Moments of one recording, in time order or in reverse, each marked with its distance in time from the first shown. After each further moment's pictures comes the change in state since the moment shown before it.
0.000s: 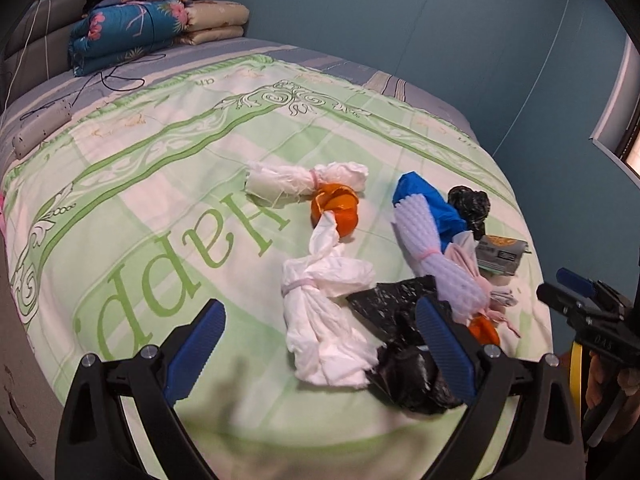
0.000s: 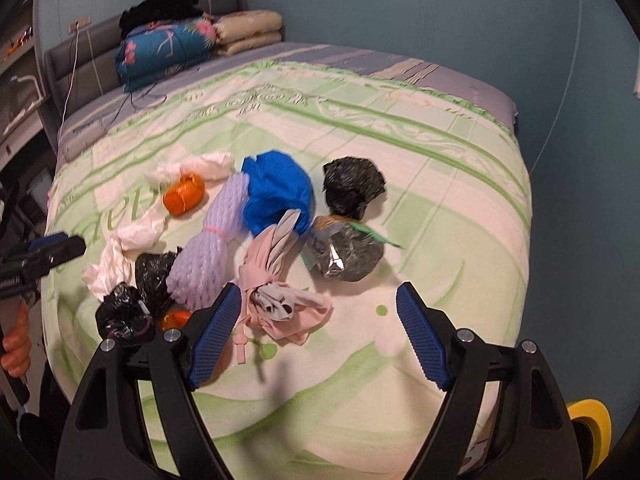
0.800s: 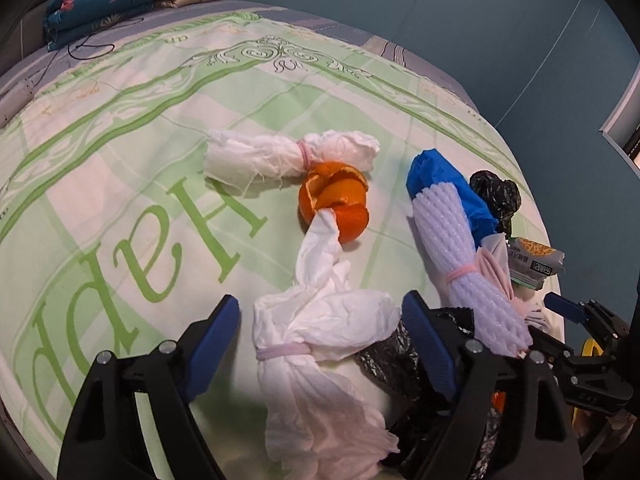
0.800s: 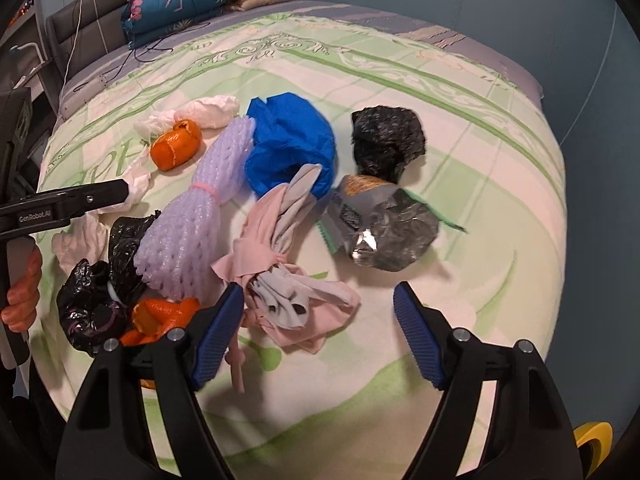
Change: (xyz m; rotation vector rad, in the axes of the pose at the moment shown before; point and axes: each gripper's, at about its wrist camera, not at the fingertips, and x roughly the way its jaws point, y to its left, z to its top) left arm 0.080 0.001 0.024 -0.011 0.141 -0.058; right arm 0.058 0.013 -0.003 -0.056 0.153 0.036
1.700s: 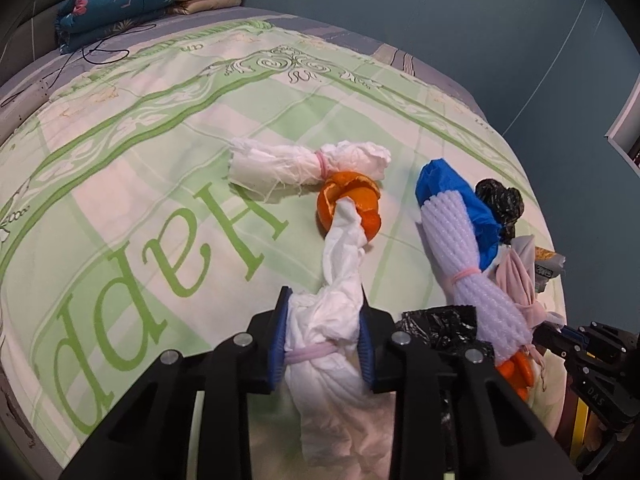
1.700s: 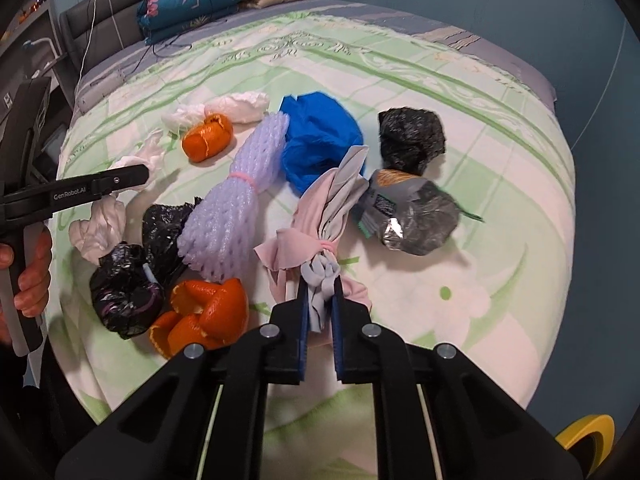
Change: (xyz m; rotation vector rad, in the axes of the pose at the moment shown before) left arm -0.023 0.005 -0.003 -0.012 -0.042 0.041; right arm -0.022 0.010 -0.007 -0.012 -0.010 0.042
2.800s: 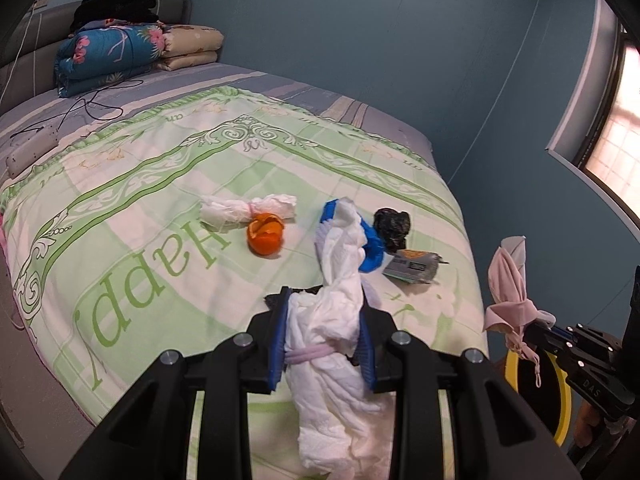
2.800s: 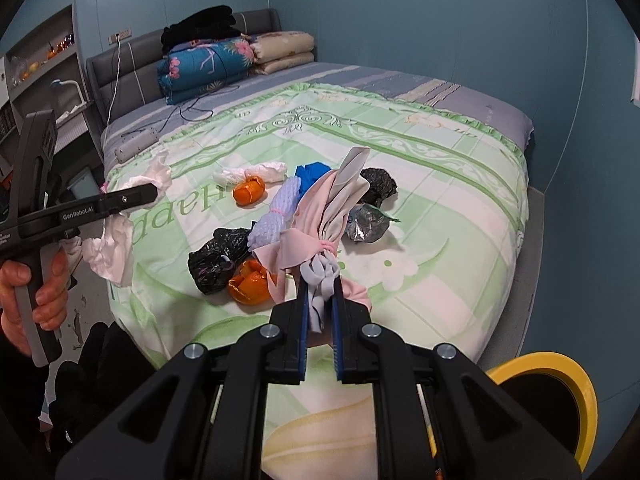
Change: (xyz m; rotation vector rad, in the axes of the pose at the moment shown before) left arm -0.134 -0.068 -0.048 0.058 -0.188 -0.090; right arm -0.152 -0.011 -0.058 0.031 -0.232 0.034
